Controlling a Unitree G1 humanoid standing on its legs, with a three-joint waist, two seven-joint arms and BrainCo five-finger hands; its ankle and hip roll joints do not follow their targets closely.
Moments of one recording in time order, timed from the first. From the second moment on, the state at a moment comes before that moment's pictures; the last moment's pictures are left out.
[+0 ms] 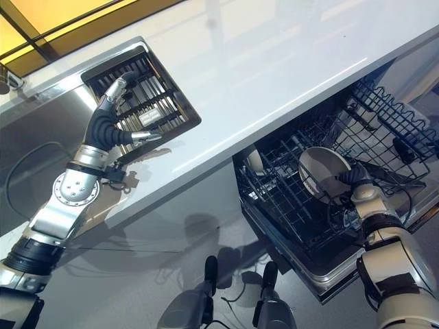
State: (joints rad) left arm -0.47 0.77 -0.22 -0.04 -0.18 -0.20 0.20; right arm -0.83 -0.74 0.38 1.19 0.11 0.06 -0.02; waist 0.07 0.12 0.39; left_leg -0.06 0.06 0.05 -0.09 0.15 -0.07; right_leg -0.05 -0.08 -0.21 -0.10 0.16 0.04
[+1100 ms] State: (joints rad) left arm -0.28 0.66 -0.18 -0.12 -0.13 -0.25 0.24; right arm -0.20 -0.56 -0.03 0.45 0.10 0.01 -0.57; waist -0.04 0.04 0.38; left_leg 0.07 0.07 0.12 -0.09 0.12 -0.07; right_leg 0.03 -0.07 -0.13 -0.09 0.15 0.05
